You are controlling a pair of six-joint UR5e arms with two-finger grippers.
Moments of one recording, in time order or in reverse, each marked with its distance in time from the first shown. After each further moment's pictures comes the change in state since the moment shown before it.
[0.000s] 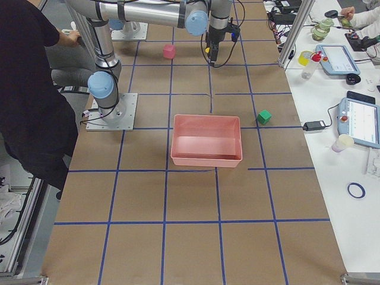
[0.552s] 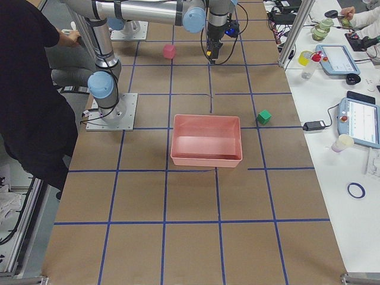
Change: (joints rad) left arm 0.022 -0.057 0.022 -0.043 -0.023 -0.001; right arm 0.000 -0.020 -0.001 0.000 0.007 -0.113
